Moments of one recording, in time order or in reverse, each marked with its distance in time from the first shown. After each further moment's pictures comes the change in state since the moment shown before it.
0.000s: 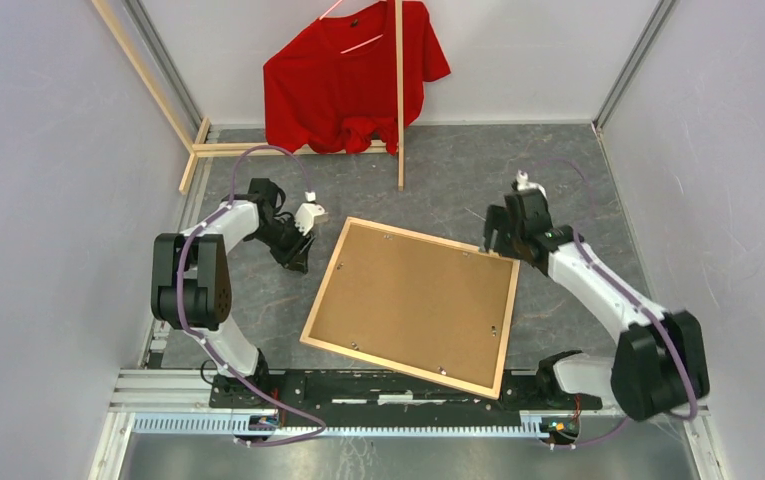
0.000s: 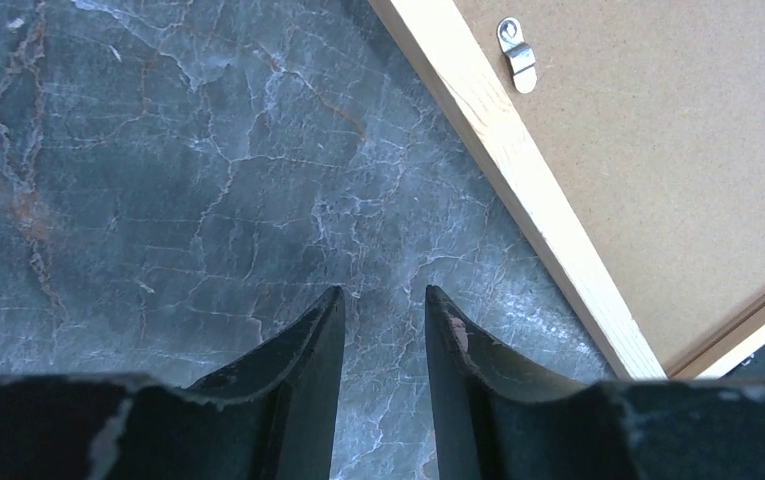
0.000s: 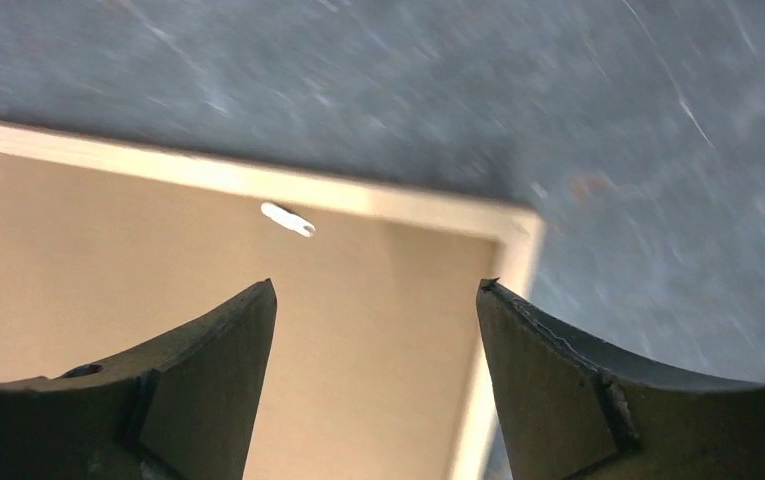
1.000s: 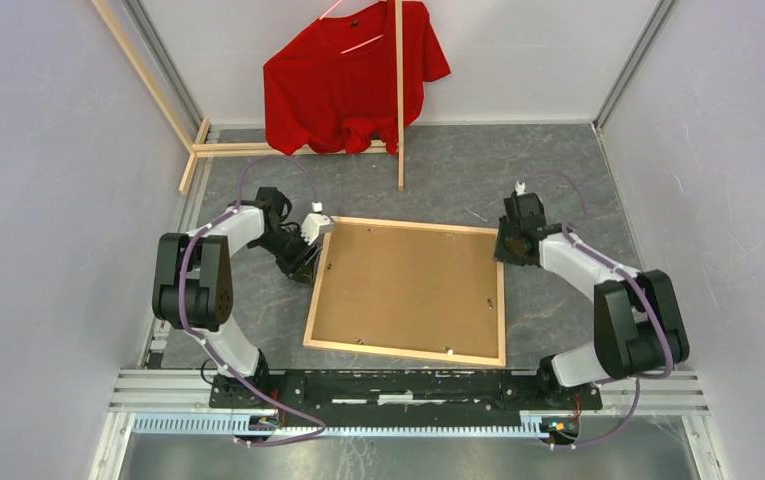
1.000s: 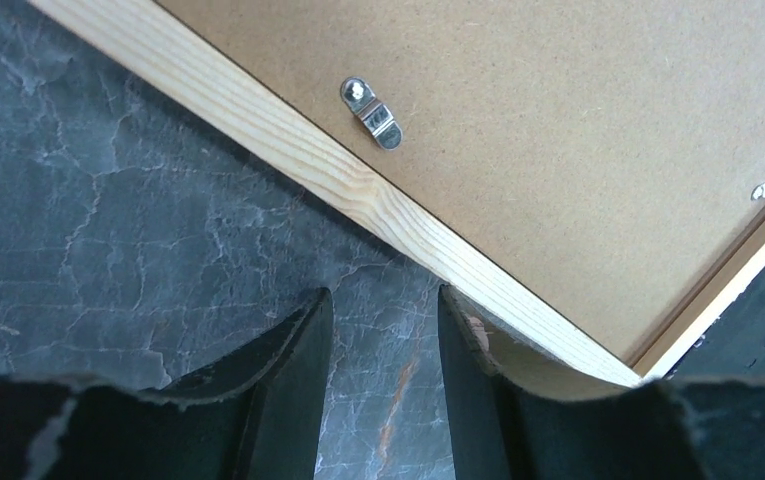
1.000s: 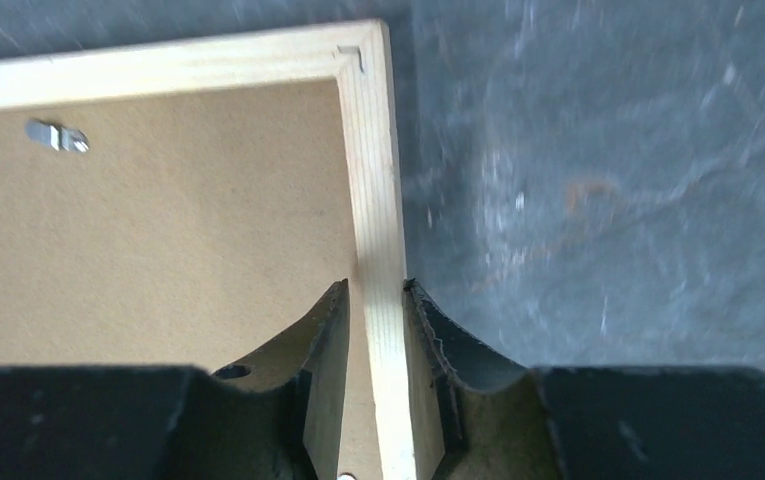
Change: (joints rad) left arm -0.033 0.000 -0.053 -0.024 0.042 -0.002; right arm -0.101 0.072 -0.174 0.094 -0.024 -0.003
